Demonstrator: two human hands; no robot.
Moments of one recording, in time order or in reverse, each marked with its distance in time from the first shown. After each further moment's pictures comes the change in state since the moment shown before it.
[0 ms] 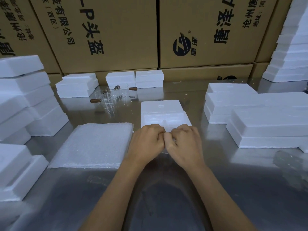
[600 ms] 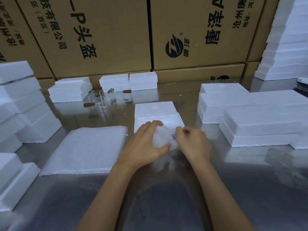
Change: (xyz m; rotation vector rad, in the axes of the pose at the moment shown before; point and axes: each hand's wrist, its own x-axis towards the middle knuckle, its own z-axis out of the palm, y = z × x) left_hand -0.002 -0.006 0.006 -0.065 -0.100 0.022; right_hand 0.011 0.032 -0.012 0.125 0.008 0.624
